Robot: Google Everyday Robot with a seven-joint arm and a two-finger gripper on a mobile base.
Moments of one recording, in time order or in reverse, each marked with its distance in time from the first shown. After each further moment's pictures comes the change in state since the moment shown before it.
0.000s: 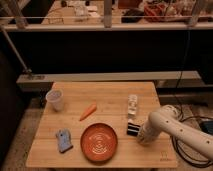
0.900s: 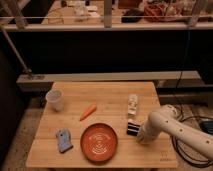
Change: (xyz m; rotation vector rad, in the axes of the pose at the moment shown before) arm 0.000 -0.001 0.000 0.002 0.002 -0.022
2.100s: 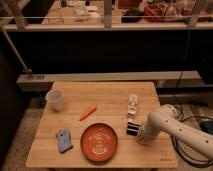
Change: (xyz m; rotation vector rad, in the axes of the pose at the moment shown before) arm 0.002 -0.002 0.000 -0.001 0.003 -0.027
